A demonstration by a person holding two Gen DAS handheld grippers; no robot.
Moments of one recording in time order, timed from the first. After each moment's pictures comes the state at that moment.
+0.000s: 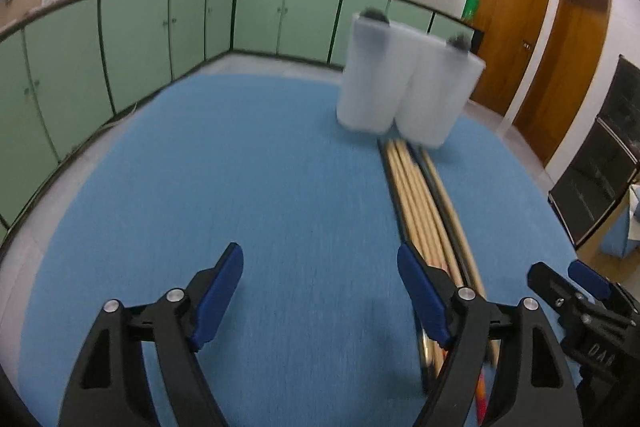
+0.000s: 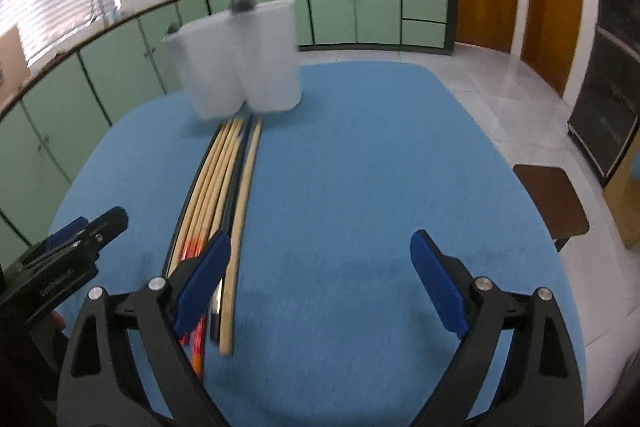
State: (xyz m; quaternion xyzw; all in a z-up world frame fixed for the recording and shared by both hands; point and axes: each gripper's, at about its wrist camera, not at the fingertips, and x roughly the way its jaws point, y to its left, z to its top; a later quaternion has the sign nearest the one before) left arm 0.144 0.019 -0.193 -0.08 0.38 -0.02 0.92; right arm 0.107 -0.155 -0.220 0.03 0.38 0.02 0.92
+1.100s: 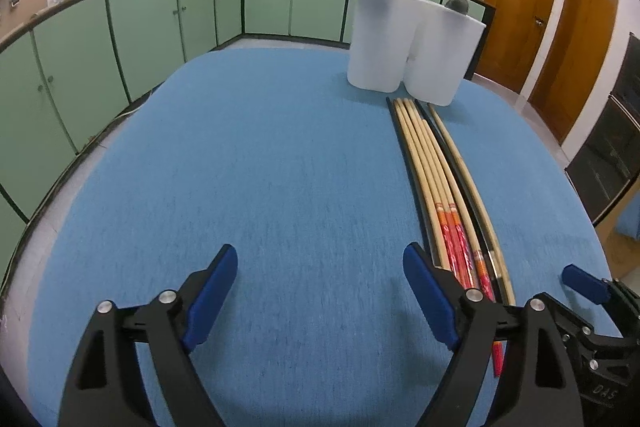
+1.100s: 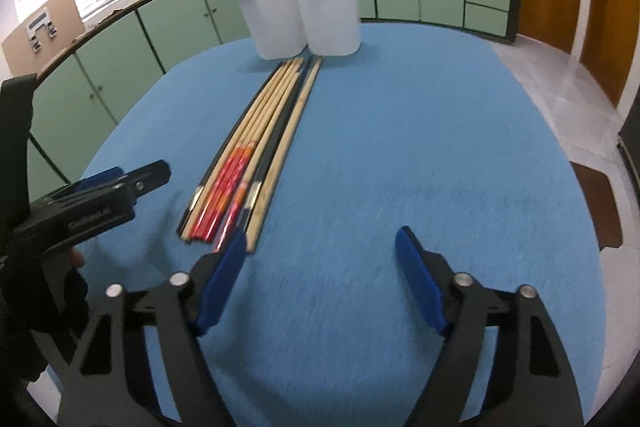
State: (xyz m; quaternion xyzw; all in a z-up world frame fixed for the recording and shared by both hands) left arm 0.120 0.012 -0.200 -0.05 0.41 0.01 0.91; right arm 0.081 -0.169 -0.224 0.02 0.43 0.14 0.89
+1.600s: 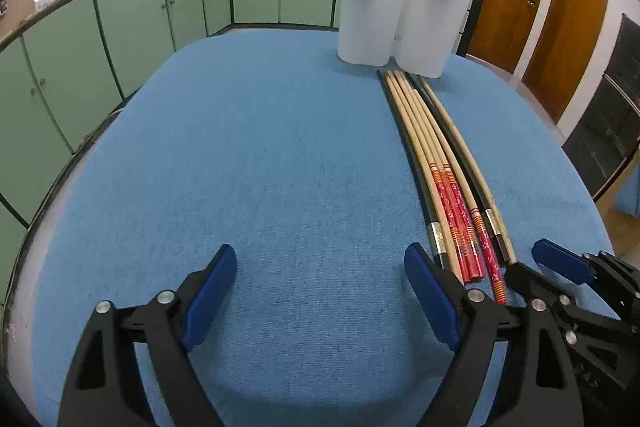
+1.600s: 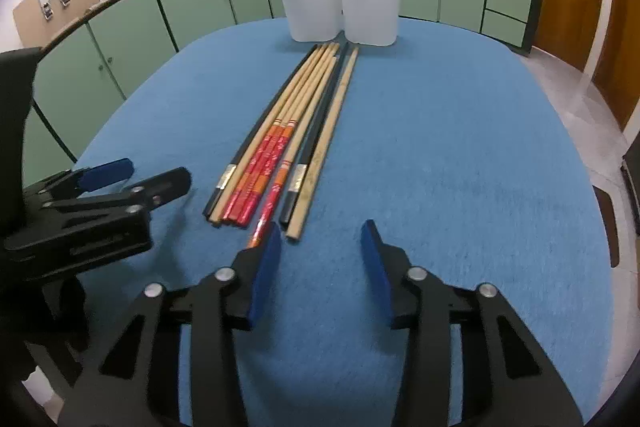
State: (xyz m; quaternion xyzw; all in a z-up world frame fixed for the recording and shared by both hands) left arm 0.107 0.009 -0.208 -0.04 0.43 -0.01 0.90; right arm 0.078 -0.136 -0.224 -0.02 0.44 0.15 0.89
